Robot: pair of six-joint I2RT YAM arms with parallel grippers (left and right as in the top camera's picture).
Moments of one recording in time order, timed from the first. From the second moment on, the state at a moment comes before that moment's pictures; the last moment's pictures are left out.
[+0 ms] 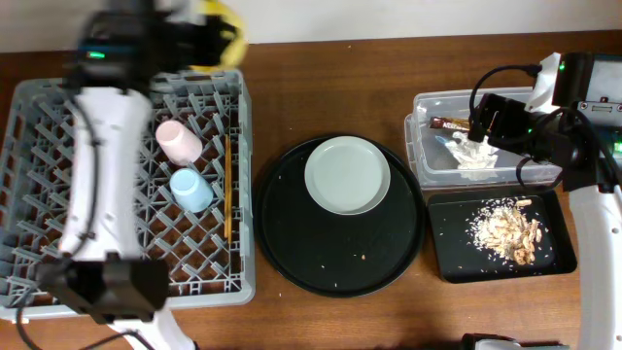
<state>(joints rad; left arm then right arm) -0.01 1.94 2.17 -0.90 0.65 -0.11 -0.12 1.40 1.62 -1.14 -0.10 0.22</state>
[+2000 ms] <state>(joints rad) -0.82 1.92 1.40 -0.38 -0.08 -0.17 -0.12 1.40 1.62 -1.14 -0.10 0.22</state>
